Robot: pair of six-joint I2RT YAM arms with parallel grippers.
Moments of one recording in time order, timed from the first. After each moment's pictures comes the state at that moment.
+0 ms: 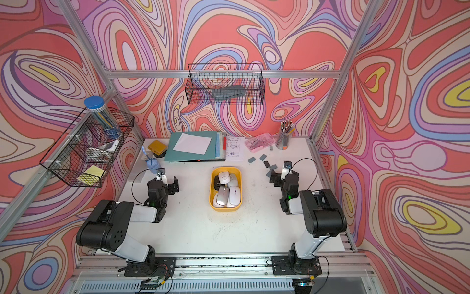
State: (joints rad) left arm -0.09 1.57 0.34 0.88 -0.31 0.04; right arm 0.02 1.69 0.45 0.96 0.09 0.01
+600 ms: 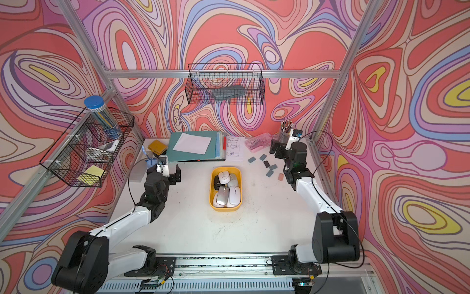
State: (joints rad) left arm -0.27 1.15 0.62 0.44 -0.38 0.10; right arm 0.04 1.47 0.95 0.25 -0.06 0.31
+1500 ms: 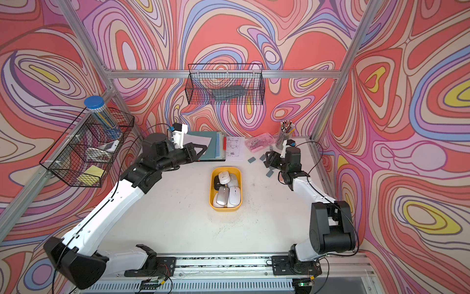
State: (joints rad) left arm -0.46 1.35 1.40 -0.36 0.43 -0.68; right arm 0.04 1.51 0.93 0.12 -0.22 0.48
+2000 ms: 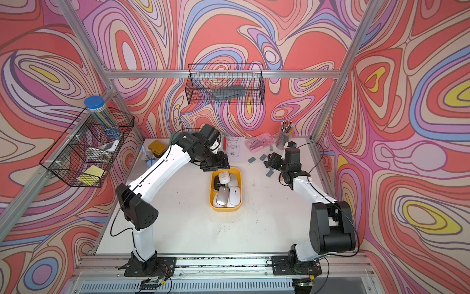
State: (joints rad) left arm -0.62 1.99 2.13 -1.34 0.20 -0.60; right arm 0.04 1.51 0.95 0.02 -0.14 0.46
